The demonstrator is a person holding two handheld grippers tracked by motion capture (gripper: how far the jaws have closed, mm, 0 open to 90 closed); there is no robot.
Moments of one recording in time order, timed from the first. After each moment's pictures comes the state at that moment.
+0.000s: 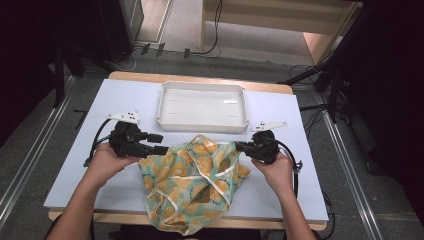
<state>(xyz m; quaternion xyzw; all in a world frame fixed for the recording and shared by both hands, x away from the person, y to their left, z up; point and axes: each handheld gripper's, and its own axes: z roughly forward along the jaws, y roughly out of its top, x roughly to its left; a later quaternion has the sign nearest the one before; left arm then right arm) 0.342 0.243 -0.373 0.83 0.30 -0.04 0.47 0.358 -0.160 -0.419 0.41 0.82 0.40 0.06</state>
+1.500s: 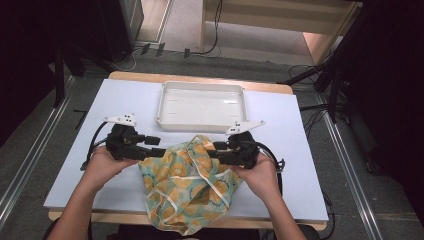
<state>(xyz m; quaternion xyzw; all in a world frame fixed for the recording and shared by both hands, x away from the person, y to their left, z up) 0.334 0.251 -0.376 0.83 0.31 -0.04 0.47 0.325 -0.092 -0.371 0.32 0.84 0.43 0.04</state>
